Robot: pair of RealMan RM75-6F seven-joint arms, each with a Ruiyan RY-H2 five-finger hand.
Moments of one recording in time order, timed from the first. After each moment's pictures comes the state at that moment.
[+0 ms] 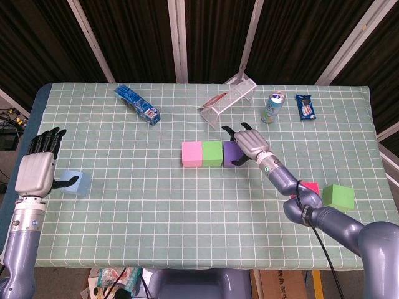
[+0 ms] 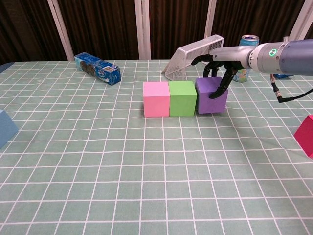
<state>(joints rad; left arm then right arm) -0.43 -1.13 -0.23 -1.97 0.99 1.40 0.45 0.99 -1.55 0.26 -0.99 -1.26 0.51 0.18</state>
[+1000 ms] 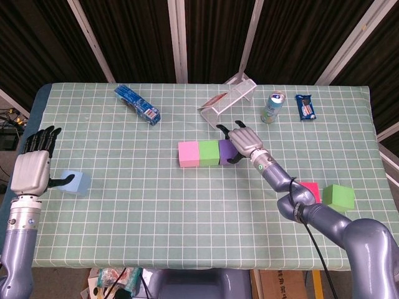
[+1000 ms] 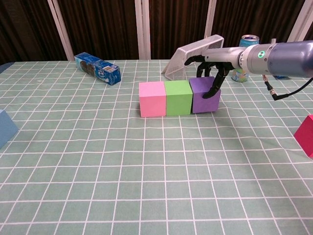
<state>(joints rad) -0.43 -1.12 -0.24 -1.95 0.97 1.39 0.44 1.04 -1.62 0.23 -0.89 -1.30 0.52 0.25</state>
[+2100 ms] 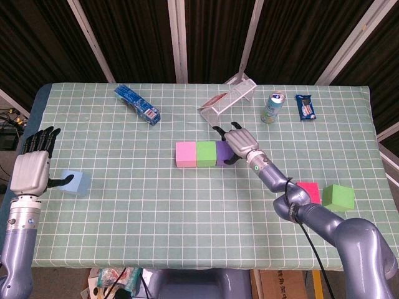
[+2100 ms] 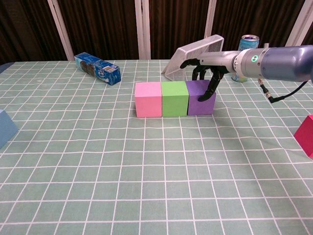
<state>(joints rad) -0.42 -1.12 -0.24 -1.94 0.97 1.39 0.44 1.06 -1.66 0.21 -0.84 -1.32 0.53 0.29</state>
